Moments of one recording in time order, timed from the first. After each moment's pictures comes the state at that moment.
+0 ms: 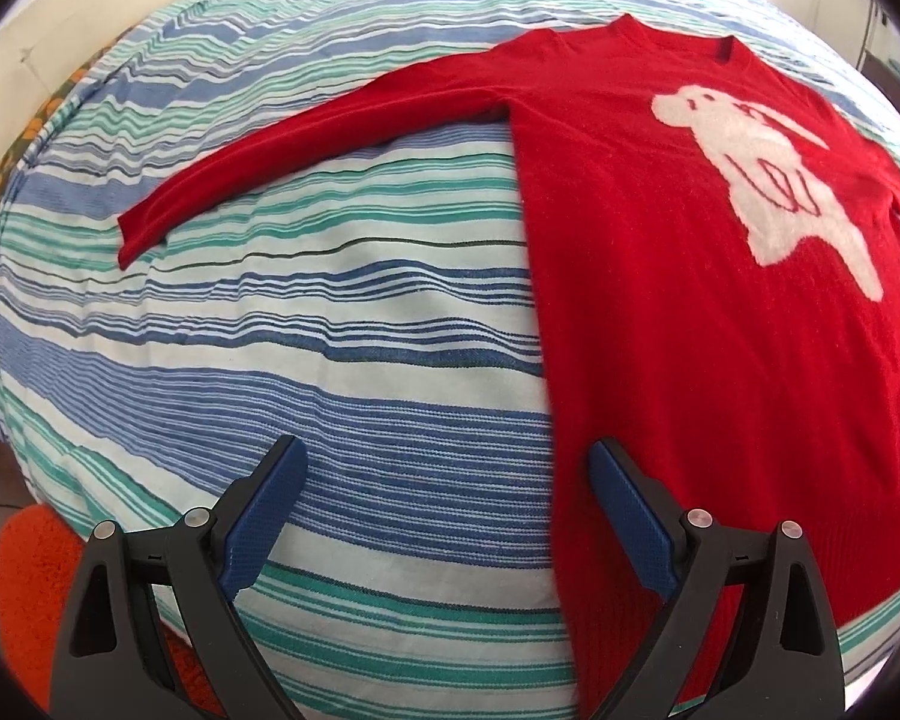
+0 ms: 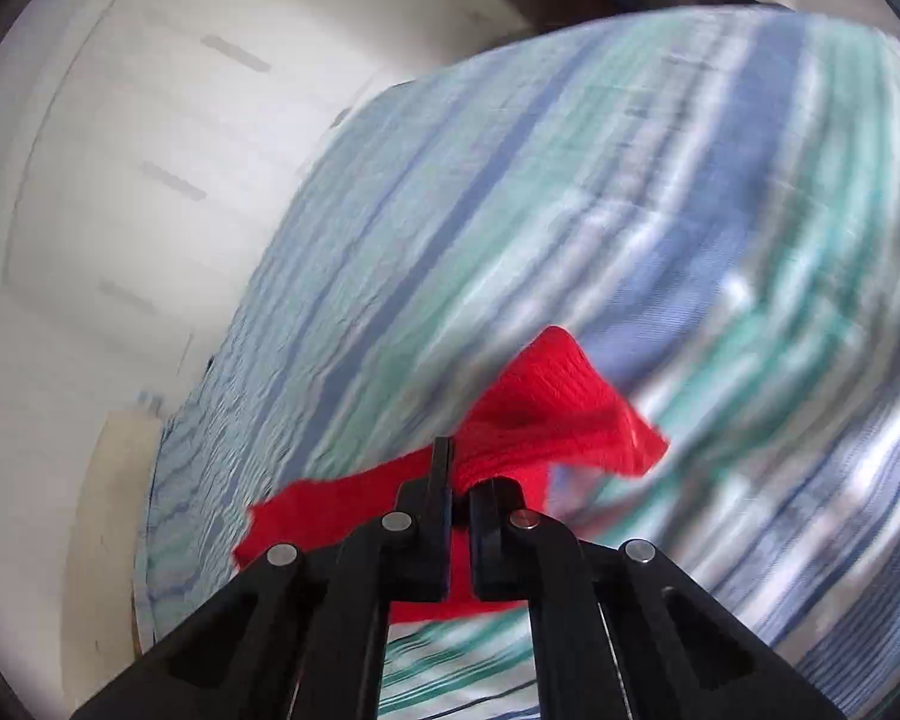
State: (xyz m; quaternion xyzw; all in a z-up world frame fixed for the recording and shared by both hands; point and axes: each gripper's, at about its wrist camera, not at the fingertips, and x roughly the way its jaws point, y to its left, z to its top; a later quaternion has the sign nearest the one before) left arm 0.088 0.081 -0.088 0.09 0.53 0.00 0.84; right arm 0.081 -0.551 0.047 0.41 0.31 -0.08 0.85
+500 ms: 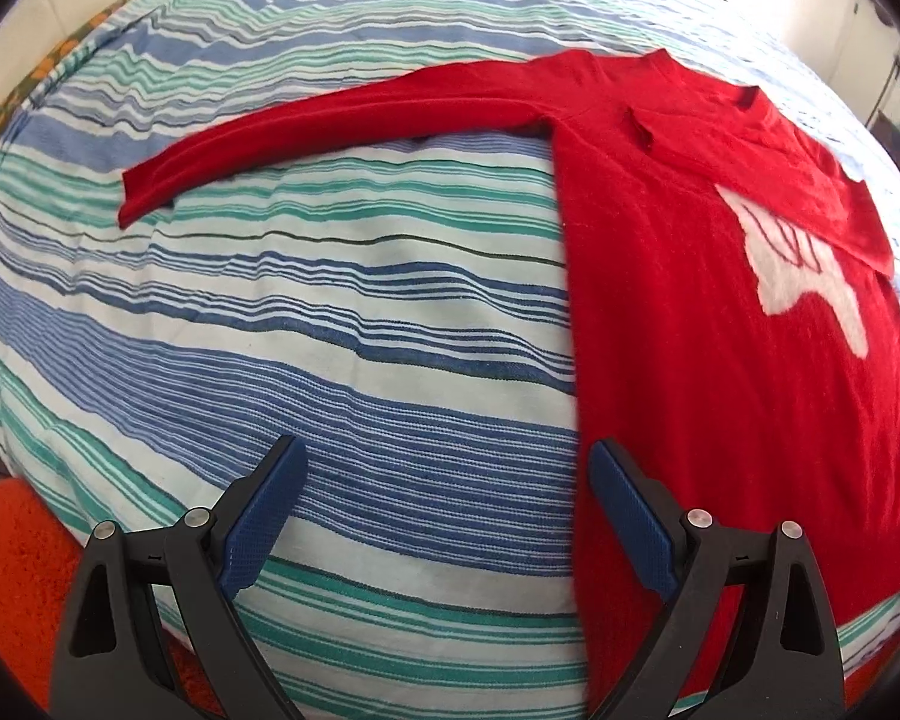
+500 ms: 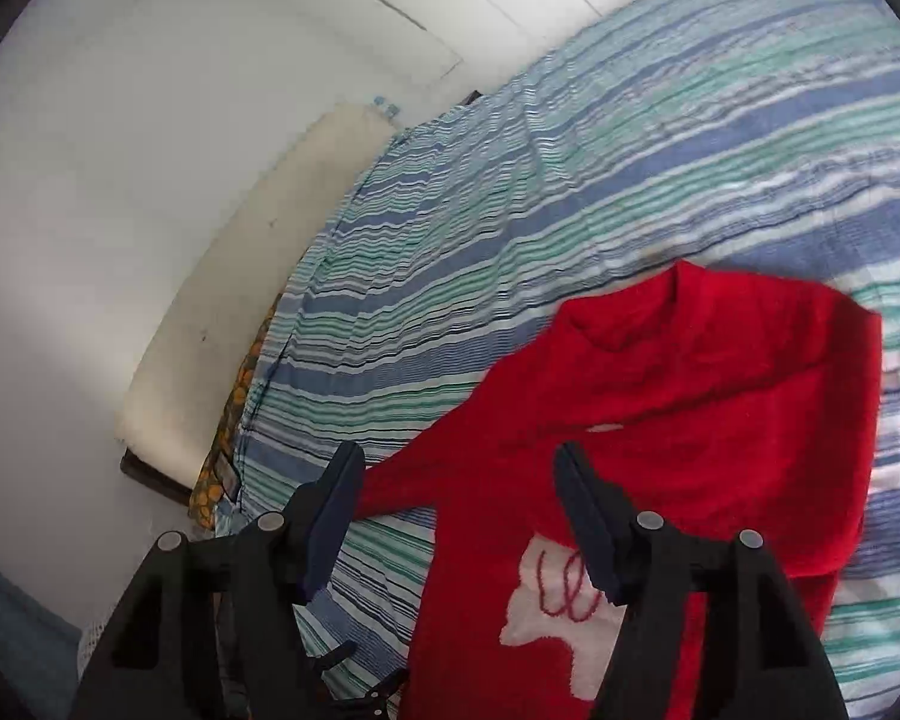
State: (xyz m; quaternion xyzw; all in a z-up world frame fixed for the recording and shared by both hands) left arm 0.093 0.104 -0.081 0.02 0.54 0.00 0.84; right arm 0.221 -0.302 0.047 0.33 0.44 0.21 0.81
